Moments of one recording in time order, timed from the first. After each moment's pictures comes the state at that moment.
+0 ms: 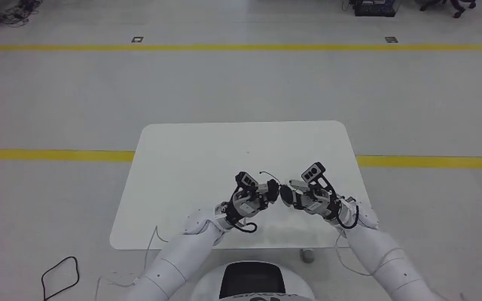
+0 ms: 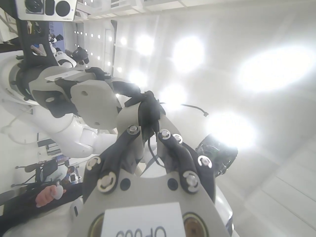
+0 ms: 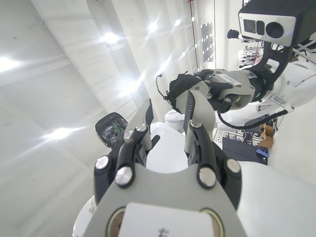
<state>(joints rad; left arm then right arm) 1.37 -1.39 -0.91 -1.22 -1.07 -0.34 -1.11 -1.43 -1.12 1.13 -1.26 1.11 -0.19 1.34</state>
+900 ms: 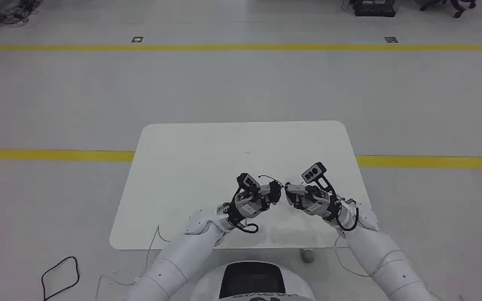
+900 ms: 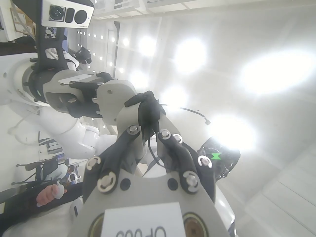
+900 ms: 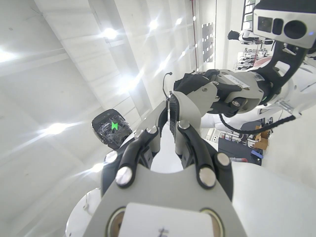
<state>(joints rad) 1.36 -1.39 -0.89 -1.20 -1.06 -0.34 -1.09 -1.45 -1.13 1.15 -1.27 1.09 -0.22 1.35</state>
